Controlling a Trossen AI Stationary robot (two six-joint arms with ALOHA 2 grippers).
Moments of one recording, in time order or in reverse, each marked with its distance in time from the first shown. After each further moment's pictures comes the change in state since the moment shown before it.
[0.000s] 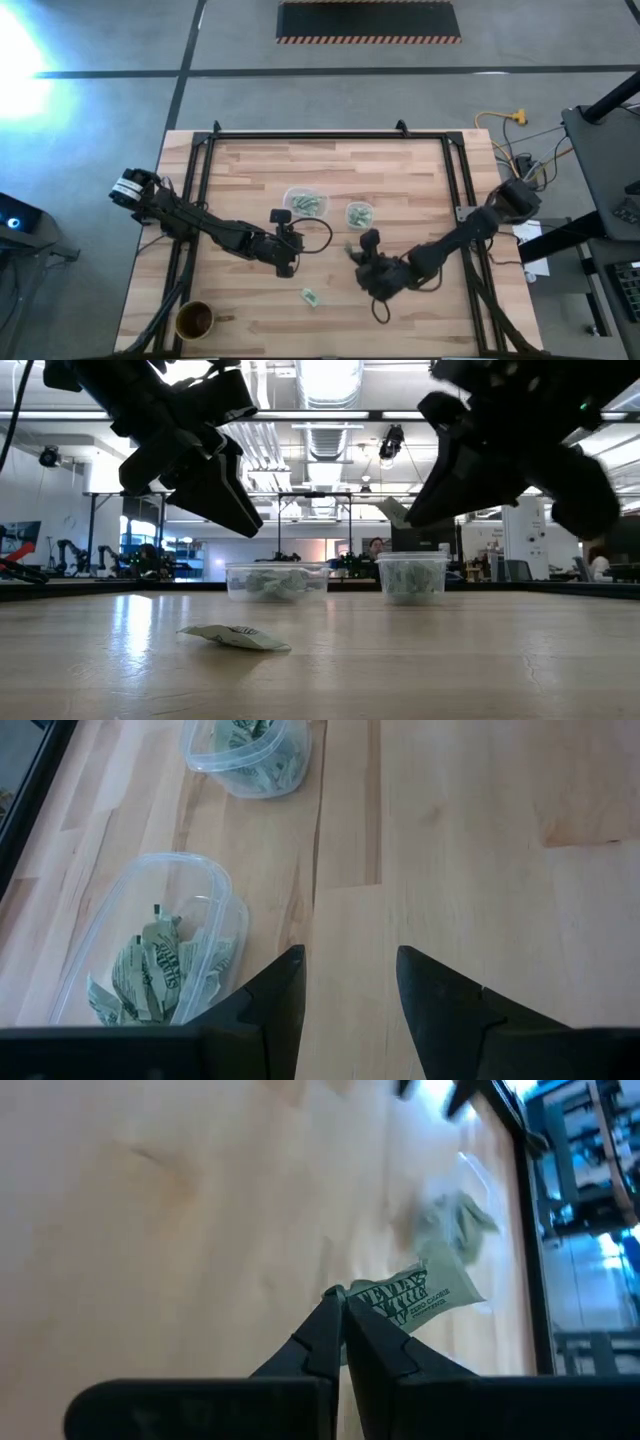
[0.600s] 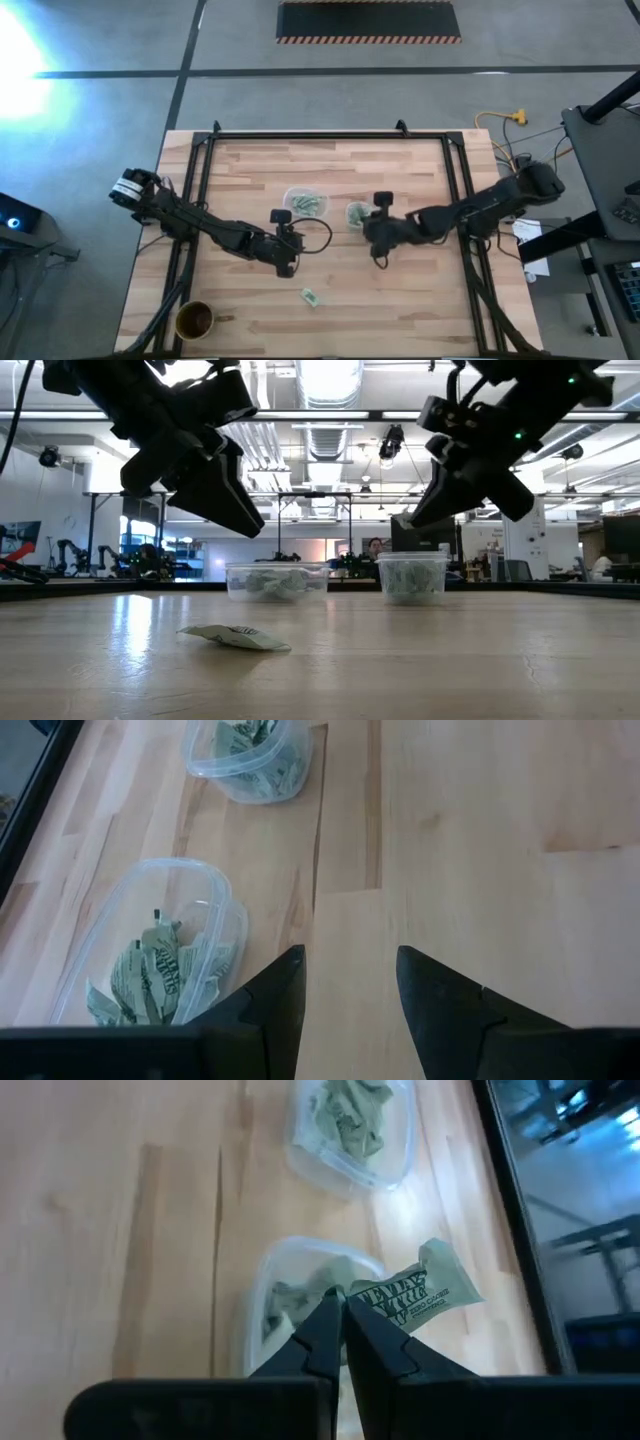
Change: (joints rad) left arm 0.003 0.000 -0.014 0.033 -0.003 0.008; right arm -0.291 -0.266 -0.199 0.016 -0.131 0.033
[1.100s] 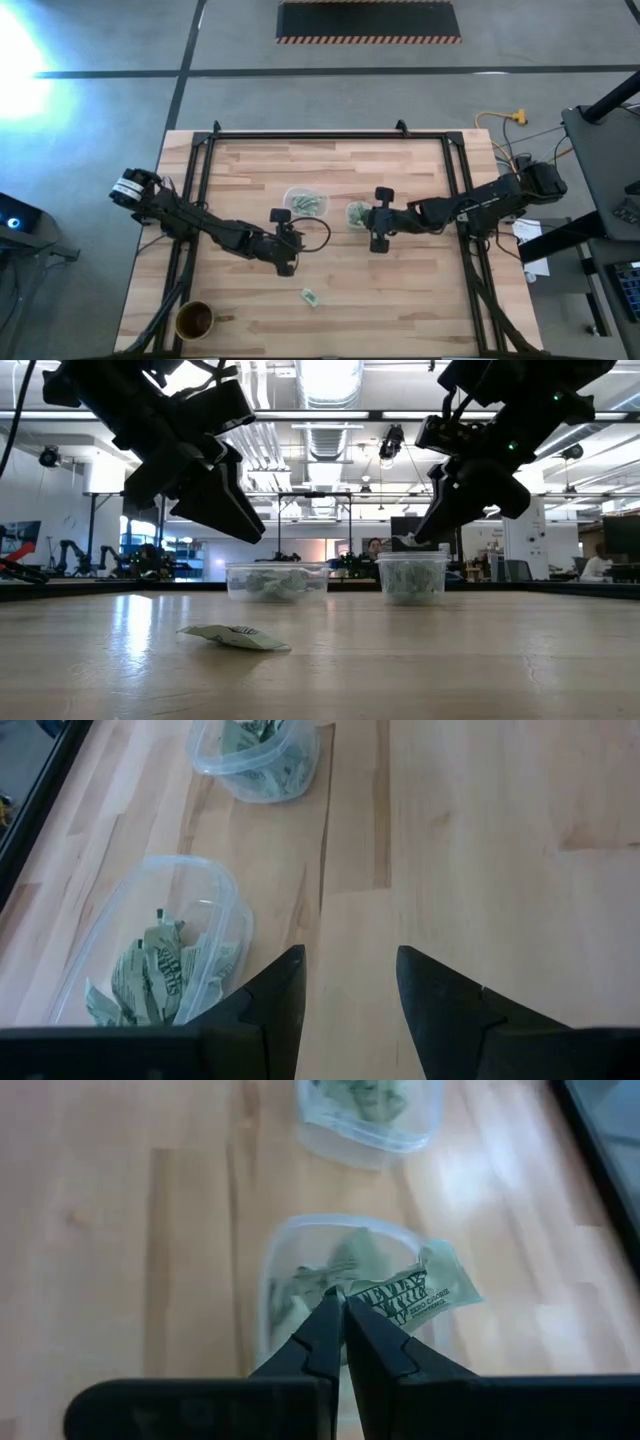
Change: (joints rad) left arm 0.011 0.001 -0.044 0.074 -0.007 0.019; right arm -0.113 -0.028 -0.051 0.041 -0.203 0.115
